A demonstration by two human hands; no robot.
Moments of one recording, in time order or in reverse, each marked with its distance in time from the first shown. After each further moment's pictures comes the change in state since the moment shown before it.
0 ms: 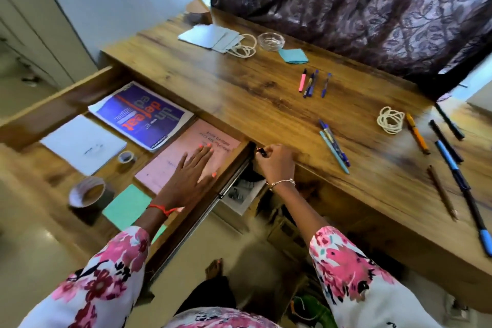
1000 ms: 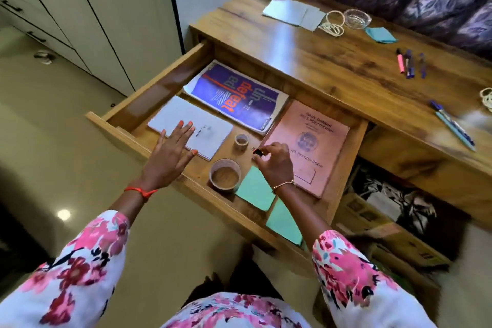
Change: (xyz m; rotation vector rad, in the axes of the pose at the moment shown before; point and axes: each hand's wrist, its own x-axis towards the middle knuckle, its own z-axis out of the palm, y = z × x) left_hand -0.144 -0.322 -0.142 0.037 0.109 -0.013; right_hand -0.118 -0.225 0.243 0.018 0.007 -0.097
